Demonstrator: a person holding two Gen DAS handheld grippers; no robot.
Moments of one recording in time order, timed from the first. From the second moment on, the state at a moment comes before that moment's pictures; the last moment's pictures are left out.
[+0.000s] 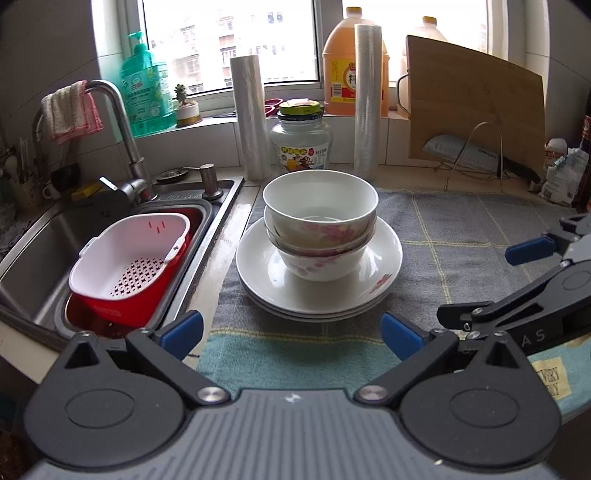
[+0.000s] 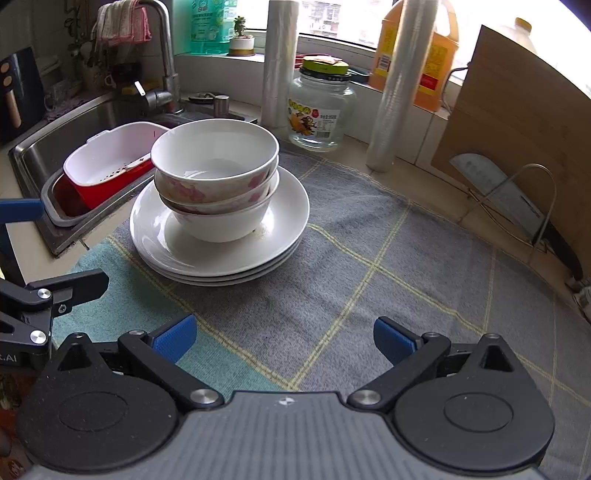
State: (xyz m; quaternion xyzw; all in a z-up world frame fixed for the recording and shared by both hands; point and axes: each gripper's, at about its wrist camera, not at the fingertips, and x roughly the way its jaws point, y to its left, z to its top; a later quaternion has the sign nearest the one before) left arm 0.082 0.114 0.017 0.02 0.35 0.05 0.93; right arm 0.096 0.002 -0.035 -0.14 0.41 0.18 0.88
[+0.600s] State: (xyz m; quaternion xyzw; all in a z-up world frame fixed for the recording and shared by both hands) left arm 0.032 0.081 0.050 -0.03 0.35 0.10 0.93; right arm 0.036 -0.035 0.012 -0.09 0.38 0.15 0.91
